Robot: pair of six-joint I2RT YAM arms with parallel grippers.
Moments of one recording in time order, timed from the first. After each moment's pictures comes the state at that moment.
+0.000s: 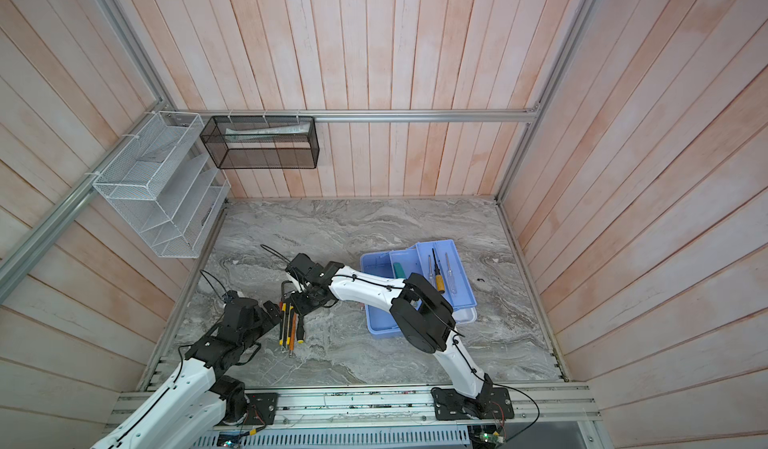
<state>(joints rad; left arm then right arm) -0.29 0.72 0.30 -0.44 -0.22 -0.84 1.09 2.19 1.76 -0.64 -0.20 0.43</state>
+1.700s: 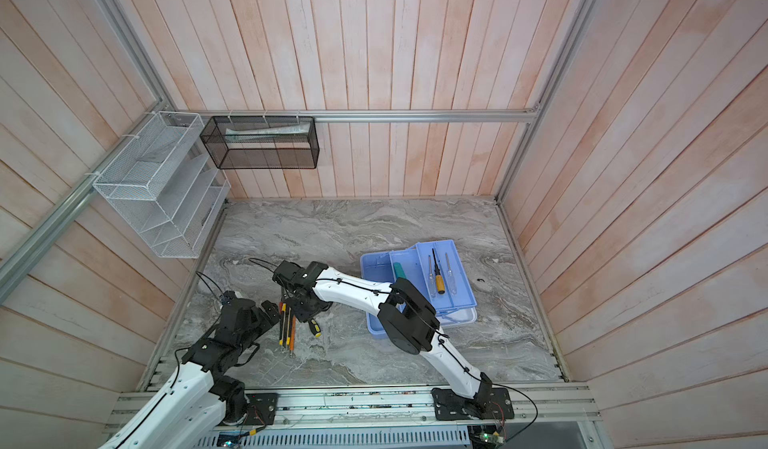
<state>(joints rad) -0.28 0.67 0.30 -0.45 -0.21 -0.82 1.13 2.29 1.98 -0.96 -0.01 0.41</state>
